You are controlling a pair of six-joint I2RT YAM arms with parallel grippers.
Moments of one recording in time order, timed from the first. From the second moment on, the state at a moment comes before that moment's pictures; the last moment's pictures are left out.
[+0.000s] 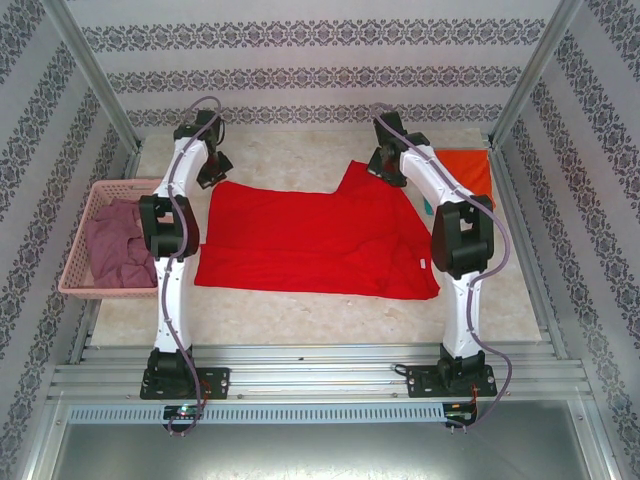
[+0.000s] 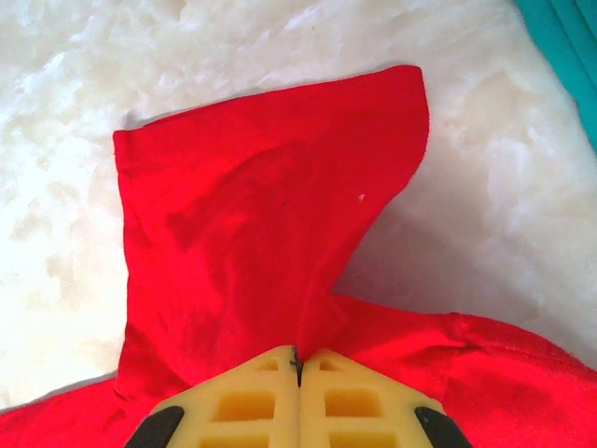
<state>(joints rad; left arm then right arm) 0.02 2.48 2.38 -1.18 -0.08 -0.68 0.24 2.17 1.93 -0.84 0.12 0.74</state>
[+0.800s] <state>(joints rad) 0.03 2.07 1.83 -0.96 0.02 -0.67 0.24 1.92 1.66 -0.76 0.12 0.68</state>
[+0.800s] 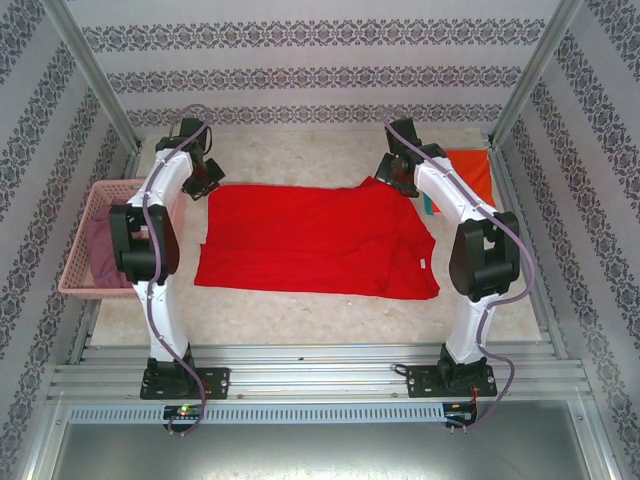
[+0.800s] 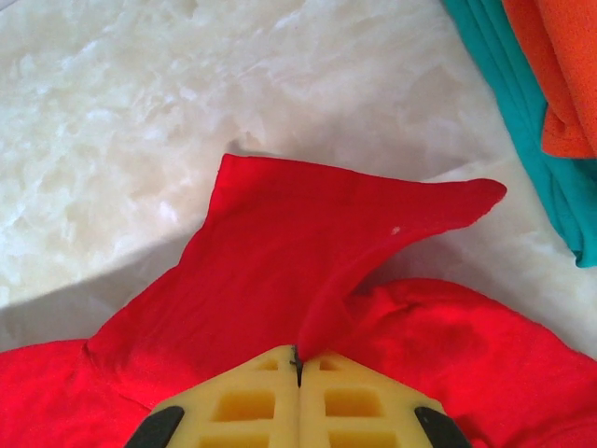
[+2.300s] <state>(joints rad) 0.13 1.66 1.29 -0.81 0.21 -0.68 0.27 1.38 1.12 -0.71 0.12 0.68</state>
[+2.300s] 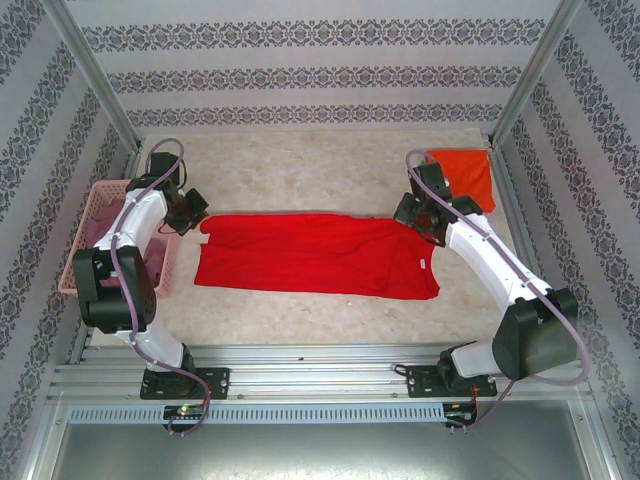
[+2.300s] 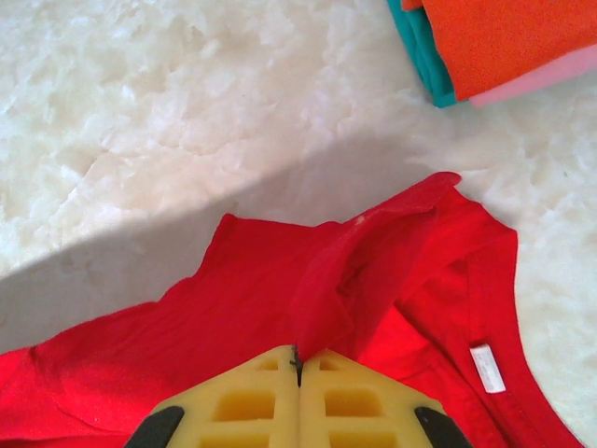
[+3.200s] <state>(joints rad) 0.17 1.64 1.23 -0.78 0.27 -0.68 0.29 1.19 0.90 -0.76 0.12 0.76</state>
